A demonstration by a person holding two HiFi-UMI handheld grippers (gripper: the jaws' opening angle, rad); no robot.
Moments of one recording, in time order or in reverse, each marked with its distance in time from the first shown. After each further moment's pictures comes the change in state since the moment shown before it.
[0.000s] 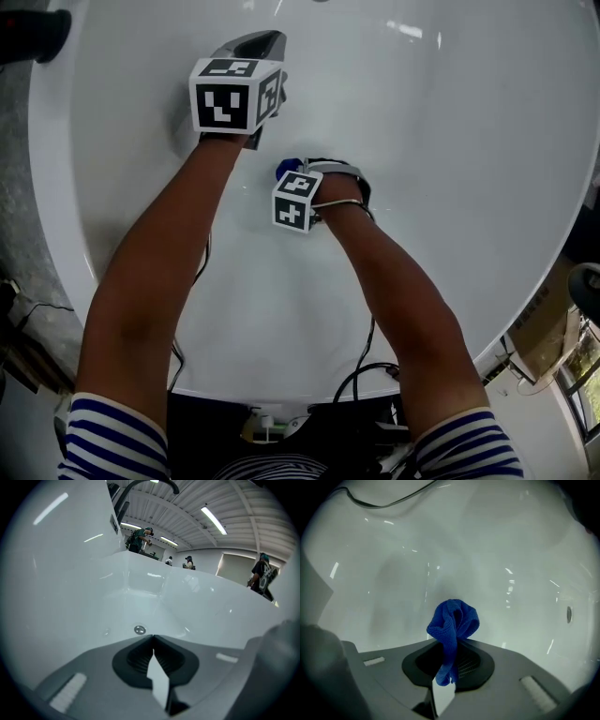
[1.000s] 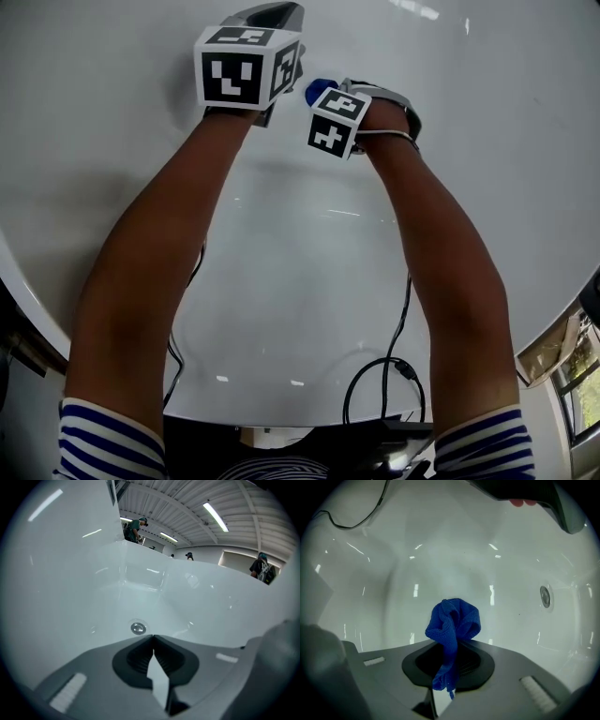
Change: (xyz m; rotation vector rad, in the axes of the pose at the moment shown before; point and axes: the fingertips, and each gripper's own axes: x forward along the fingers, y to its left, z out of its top) left arm 0.094 0.011 -0.011 0.001 0.016 -0.030; right arm 0.011 -0.190 -0.060 0.095 -0.001 -0.172
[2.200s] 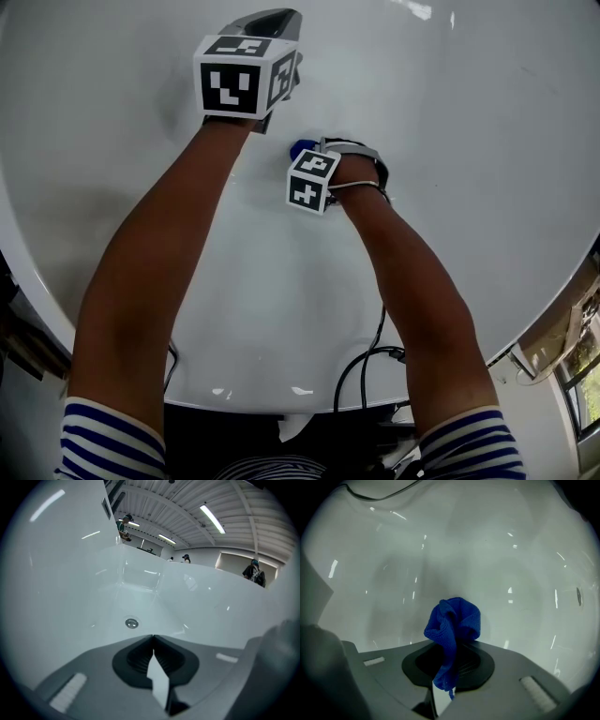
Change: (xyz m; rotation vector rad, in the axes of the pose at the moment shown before) left arm -0.062 -0.034 -0.017 0.005 -0.010 -0.010; right arm -0.002 0.186 0.008 -0.061 0.023 0.177
